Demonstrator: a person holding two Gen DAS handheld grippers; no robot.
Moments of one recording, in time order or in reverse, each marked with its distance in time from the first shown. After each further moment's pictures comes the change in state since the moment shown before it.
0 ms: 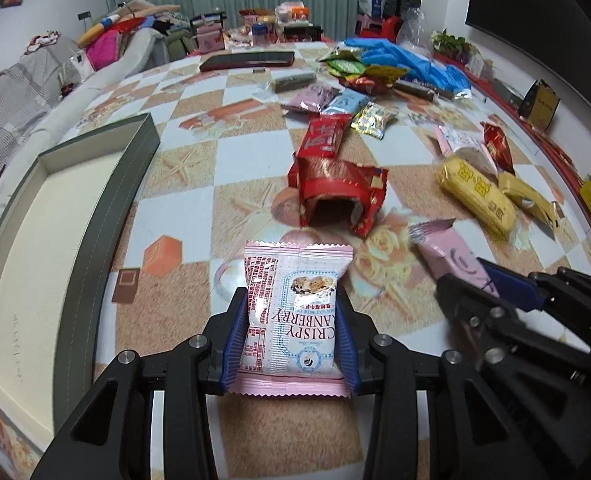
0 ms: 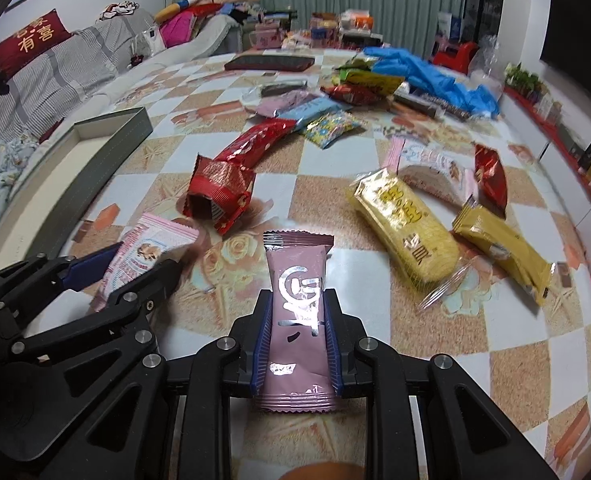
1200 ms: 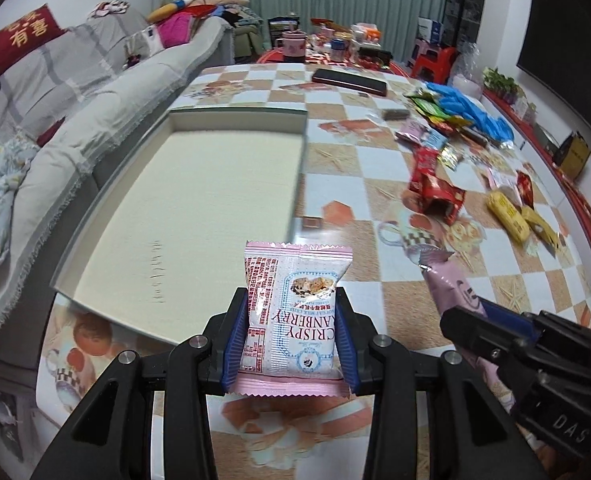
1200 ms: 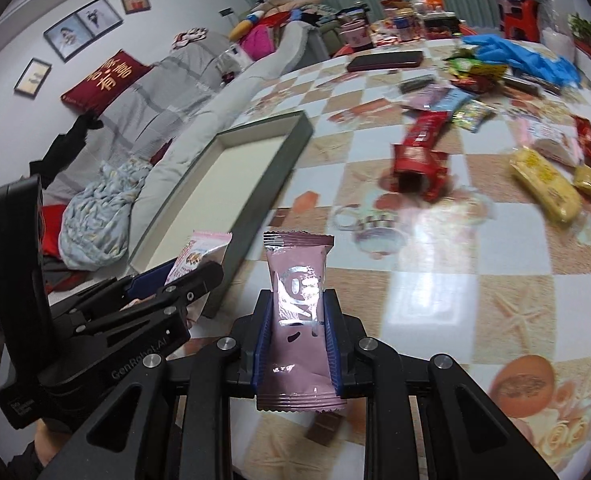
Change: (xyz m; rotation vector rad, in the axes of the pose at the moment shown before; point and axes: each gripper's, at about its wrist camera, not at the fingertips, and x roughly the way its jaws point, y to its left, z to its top) left arm -0.099 0.108 -0.045 -0.192 -0.037 0.094; right arm -0.048 0.088 -0.020 0.038 -0.008 0.426
